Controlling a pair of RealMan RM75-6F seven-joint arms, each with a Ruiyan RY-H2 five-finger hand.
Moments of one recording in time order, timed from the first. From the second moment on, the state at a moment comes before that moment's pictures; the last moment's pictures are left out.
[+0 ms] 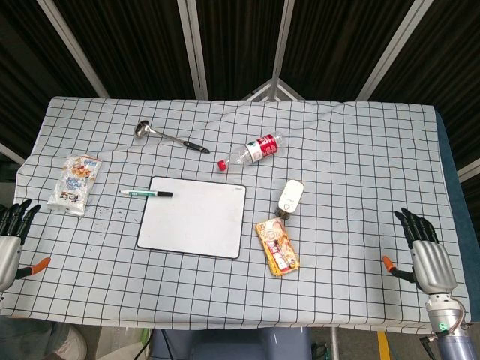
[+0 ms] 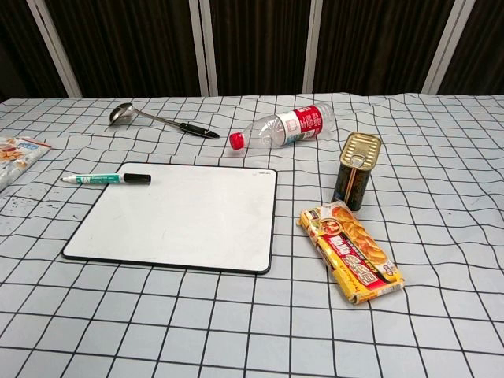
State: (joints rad) left arm -0.10 -1.13 -0.04 -1.56 1.49 1.48 0.05; right arm 0.13 -1.14 0.08 -1.69 -1.41 1.36 0.08
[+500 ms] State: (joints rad) left arm -0.11 -1.14 -0.04 -1.57 1.48 1.46 0.06; right arm 0.13 -1.14 0.08 -1.69 -1.42 1.37 0.09
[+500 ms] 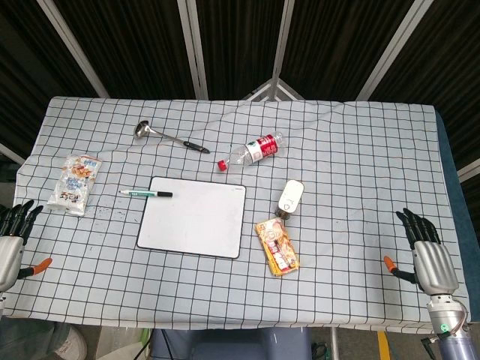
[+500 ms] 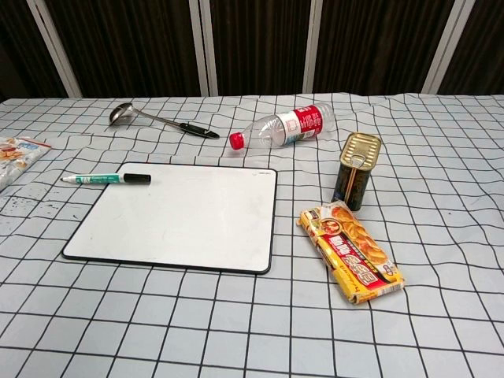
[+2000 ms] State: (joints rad) left arm -0.66 -1.63 -0.27 -1.12 0.99 0.93 0.49; right arm 0.14 -1.12 0.09 -1.70 -1.39 1.33 0.15
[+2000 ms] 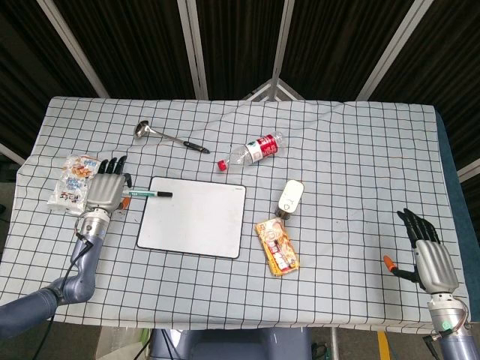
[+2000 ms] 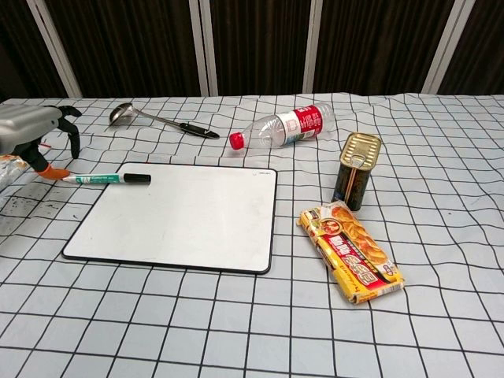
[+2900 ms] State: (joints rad) left arm -0.76 -1.79 -0.28 -0.95 0.91 0.87 0.52; right arm 0.14 -1.11 0.09 -1.71 -1.38 1.32 0.17
